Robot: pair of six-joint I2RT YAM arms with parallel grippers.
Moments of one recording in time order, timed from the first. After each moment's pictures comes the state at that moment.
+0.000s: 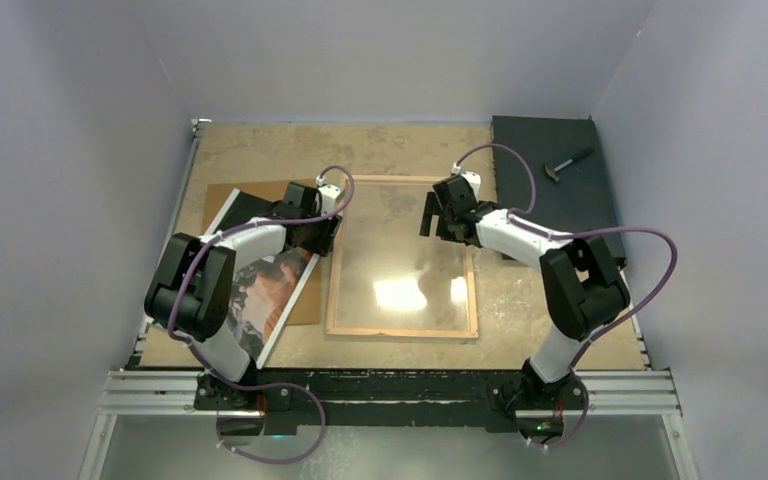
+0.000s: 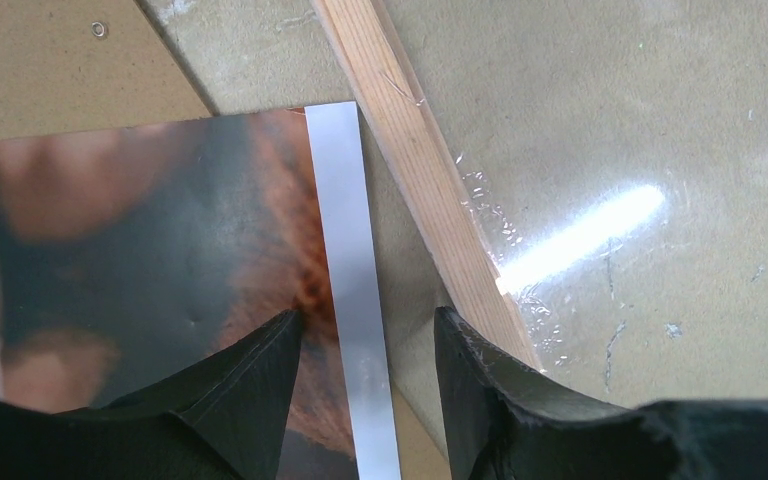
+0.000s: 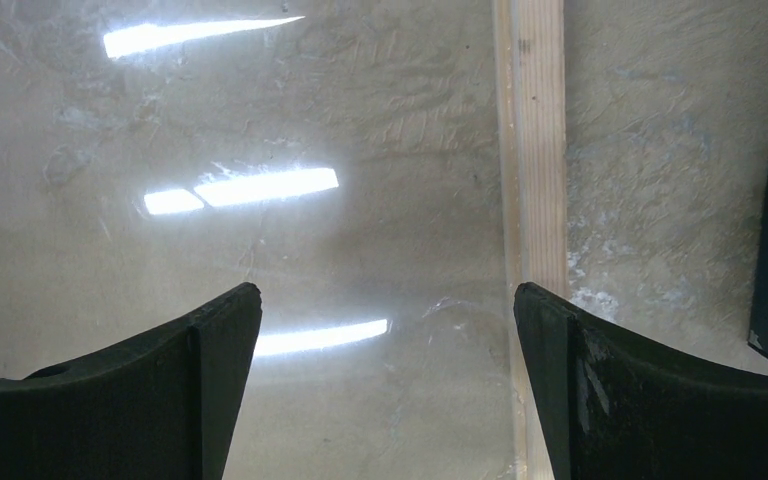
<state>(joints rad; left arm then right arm) -0.34 1.68 0.92 -0.17 0.09 0.08 0.50 1.71 1.08 -0.33 0.29 0.58</state>
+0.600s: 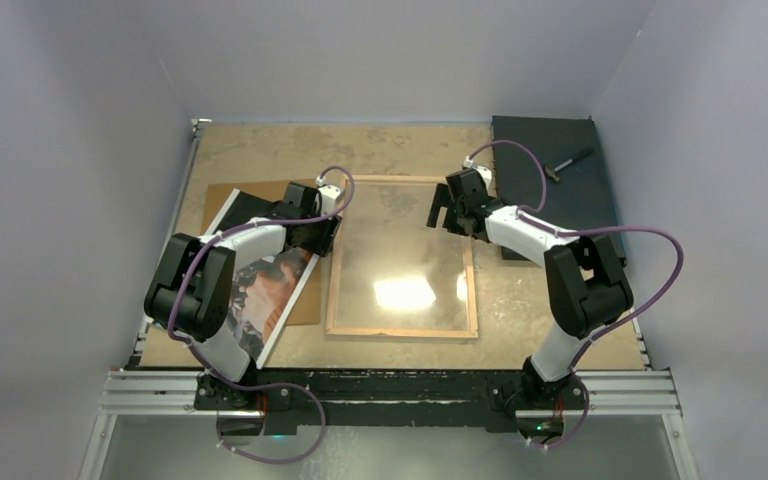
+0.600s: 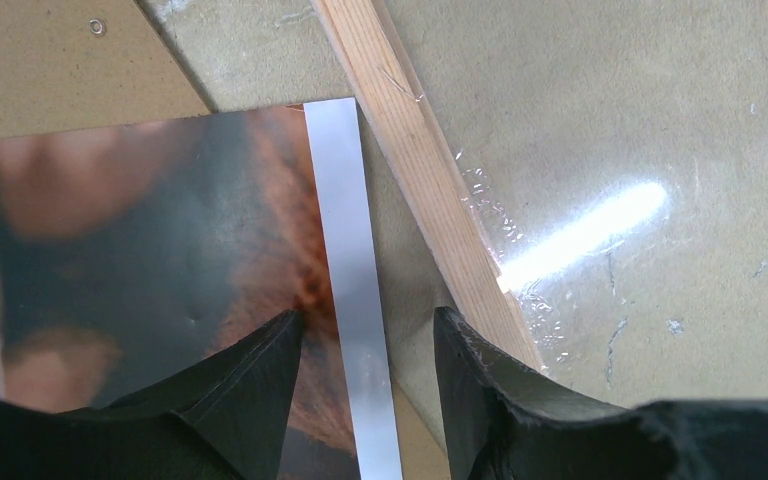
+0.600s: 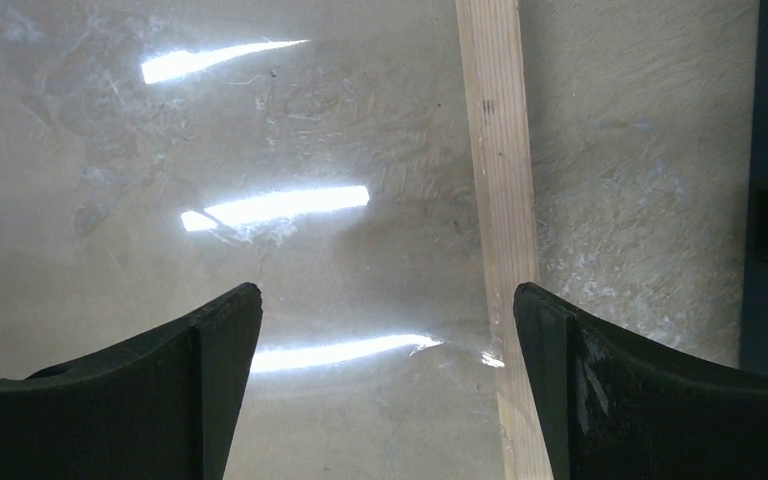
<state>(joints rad) -0.34 1.68 0.92 -0.18 0.09 0.08 0.42 1.71 1.08 -0.28 0.23 0.58</state>
